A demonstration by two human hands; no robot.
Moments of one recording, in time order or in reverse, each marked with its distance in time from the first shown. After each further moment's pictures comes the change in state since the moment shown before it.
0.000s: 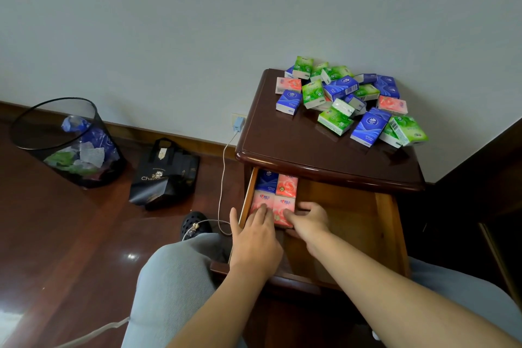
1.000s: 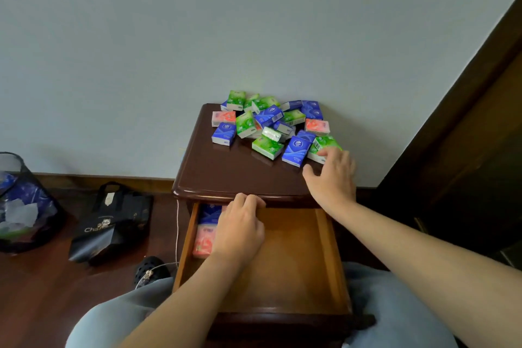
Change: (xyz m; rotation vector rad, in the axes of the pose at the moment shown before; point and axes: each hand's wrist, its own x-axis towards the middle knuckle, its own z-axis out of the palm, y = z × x) left_hand 0.047 0.092 -0.056 -0.284 0.210 0.247; right_hand 0.004 -0.121 -0.178 -0.646 0.616 -0.664
